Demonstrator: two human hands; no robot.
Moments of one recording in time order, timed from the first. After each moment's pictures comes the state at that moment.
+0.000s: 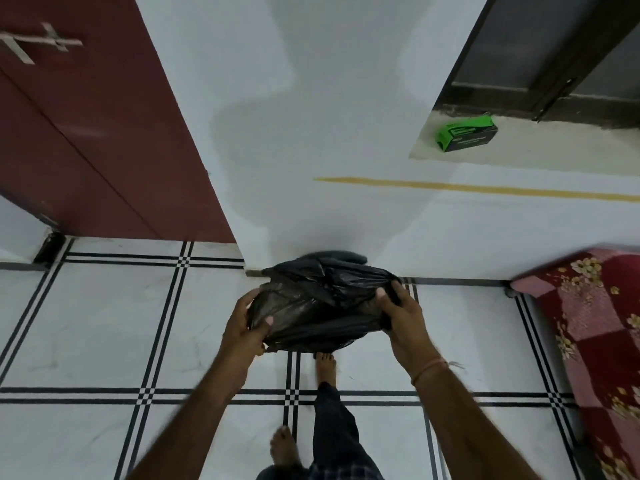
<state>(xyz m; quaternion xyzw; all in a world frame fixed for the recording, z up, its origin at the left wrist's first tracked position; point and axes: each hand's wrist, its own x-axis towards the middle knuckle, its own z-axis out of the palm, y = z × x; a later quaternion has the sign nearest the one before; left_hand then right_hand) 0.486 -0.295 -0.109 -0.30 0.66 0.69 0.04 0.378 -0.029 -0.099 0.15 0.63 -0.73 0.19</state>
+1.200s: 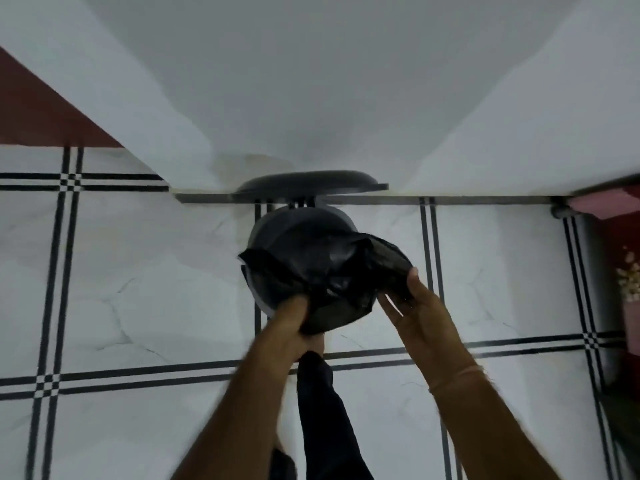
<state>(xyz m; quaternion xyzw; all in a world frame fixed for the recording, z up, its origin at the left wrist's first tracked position) 0.328 -0.166 -0.444 -0.53 0.33 0.73 0.26 0.297 0.020 -0.419 0.40 0.50 -0.75 0.20</state>
